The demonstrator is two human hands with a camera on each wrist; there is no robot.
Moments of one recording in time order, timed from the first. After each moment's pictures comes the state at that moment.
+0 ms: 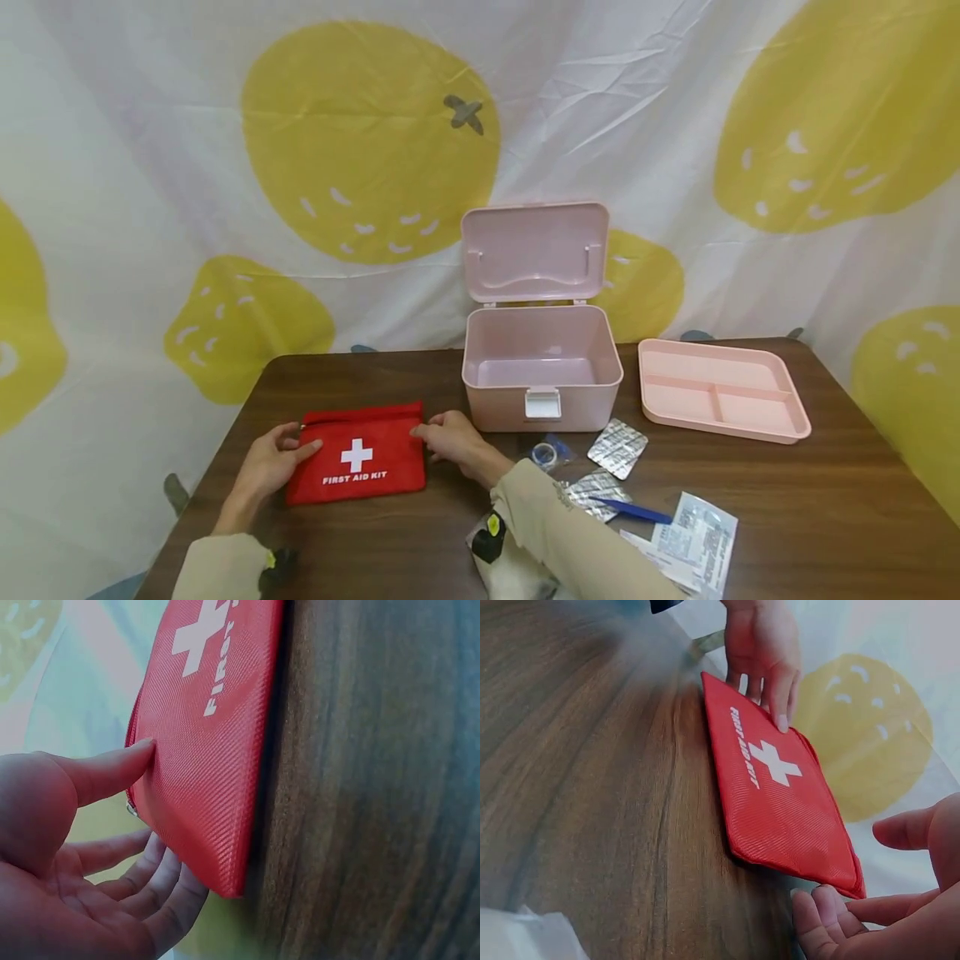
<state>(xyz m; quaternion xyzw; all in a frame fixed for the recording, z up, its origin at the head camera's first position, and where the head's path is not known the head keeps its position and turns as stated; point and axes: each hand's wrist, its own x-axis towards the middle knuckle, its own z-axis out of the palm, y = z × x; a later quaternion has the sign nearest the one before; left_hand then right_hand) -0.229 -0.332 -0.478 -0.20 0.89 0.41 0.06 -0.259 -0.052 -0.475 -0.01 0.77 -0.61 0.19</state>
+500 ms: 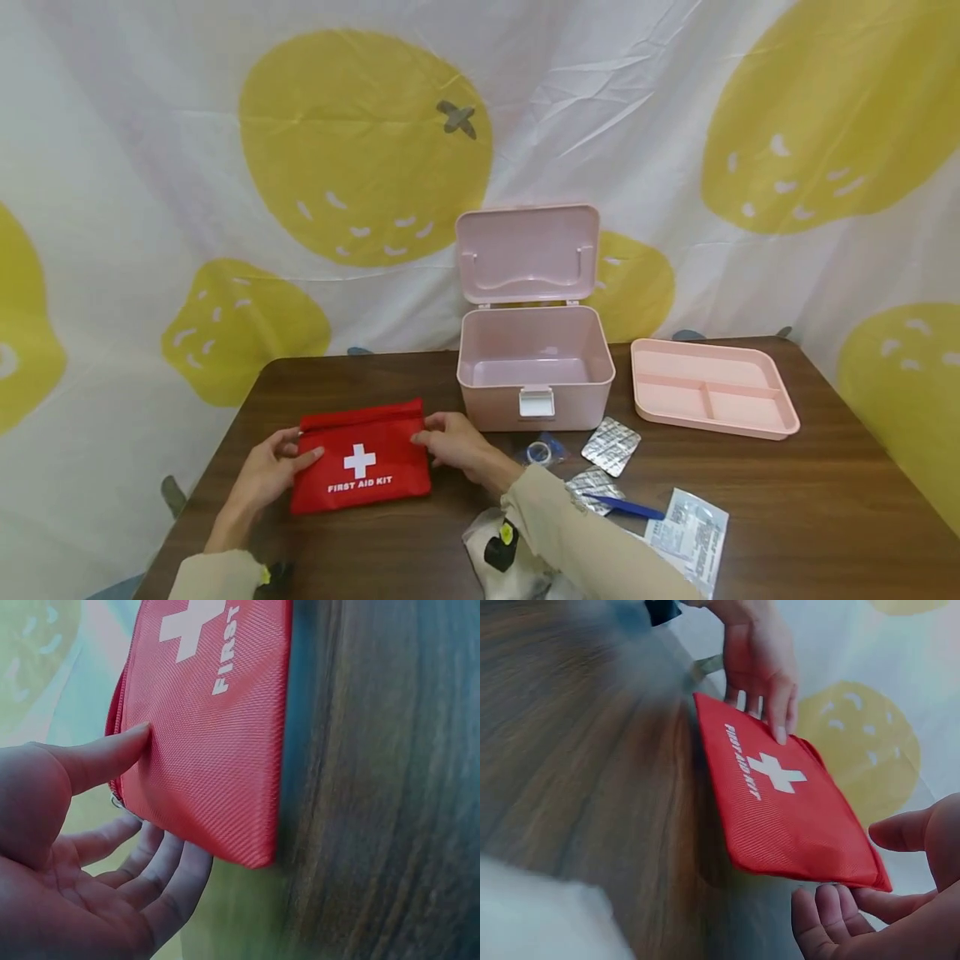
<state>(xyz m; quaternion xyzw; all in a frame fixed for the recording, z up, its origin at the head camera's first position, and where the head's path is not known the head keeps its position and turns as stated) -0.216 -0.326 -0.473 -0.16 0.88 0.45 0.06 -0.245 -0.036 -0.466 -0.07 0.76 -0.62 0.18</state>
